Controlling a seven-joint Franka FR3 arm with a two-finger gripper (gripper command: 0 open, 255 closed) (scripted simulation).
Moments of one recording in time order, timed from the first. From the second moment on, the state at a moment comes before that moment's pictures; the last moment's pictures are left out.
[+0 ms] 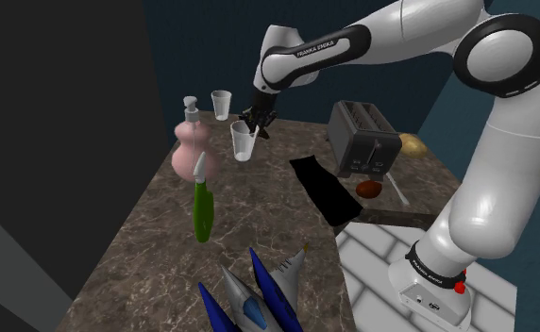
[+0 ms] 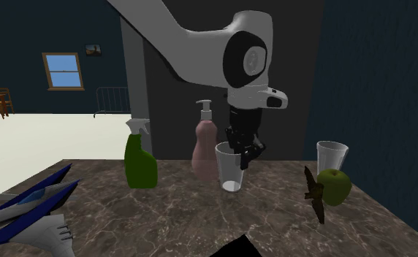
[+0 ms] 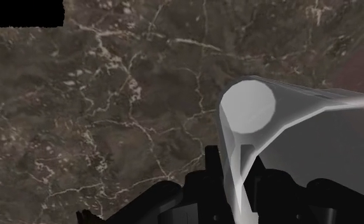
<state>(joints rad) 0.04 0.23 0.09 -1.86 0.09 2.22 0.35</state>
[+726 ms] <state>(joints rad) 0.04 0.18 0.09 -1.77 0.08 2.09 0.37</state>
